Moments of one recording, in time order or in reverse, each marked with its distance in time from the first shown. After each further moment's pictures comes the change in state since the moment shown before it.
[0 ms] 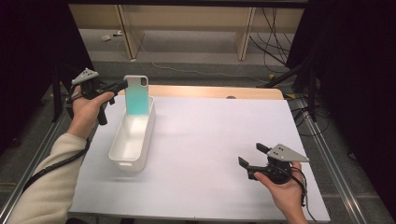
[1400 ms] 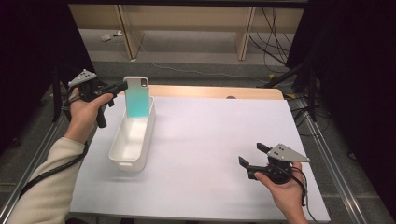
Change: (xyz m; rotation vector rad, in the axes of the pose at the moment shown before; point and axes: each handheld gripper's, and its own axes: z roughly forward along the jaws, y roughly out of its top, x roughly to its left) left arm -0.011 0.002 -0.013 -0.009 -0.021 -0.011; right arm 0.000 0.000 0.000 -0.012 -0.003 -0.006
